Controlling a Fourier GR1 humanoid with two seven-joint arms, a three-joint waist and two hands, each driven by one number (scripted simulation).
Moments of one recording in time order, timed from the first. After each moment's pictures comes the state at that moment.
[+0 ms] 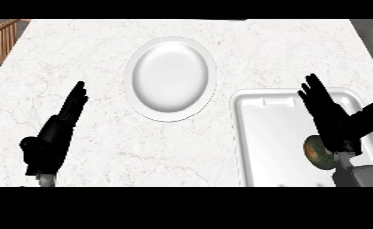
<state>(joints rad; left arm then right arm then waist) 0.02 0.45 -0.24 -1.66 0.14 0.28 0.07 -0.09 -0.43 0.15 -1.43 -0.48 -0.16 0.06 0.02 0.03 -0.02</state>
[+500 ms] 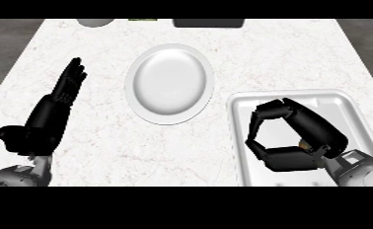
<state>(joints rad) -0.10 0.46 -0.20 -1.69 0.17 0.23 0.06 -0.27 -0.59 0.44 -1.73 -0.17 0.20 -0.12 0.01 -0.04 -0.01</state>
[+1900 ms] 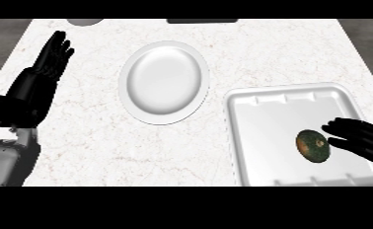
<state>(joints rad) -0.25 0.47 -0.07 -1.59 0.23 0.12 0.07 0.17 -1.14 0.13 -1.90 0.18 0.24 -0.54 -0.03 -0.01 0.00</state>
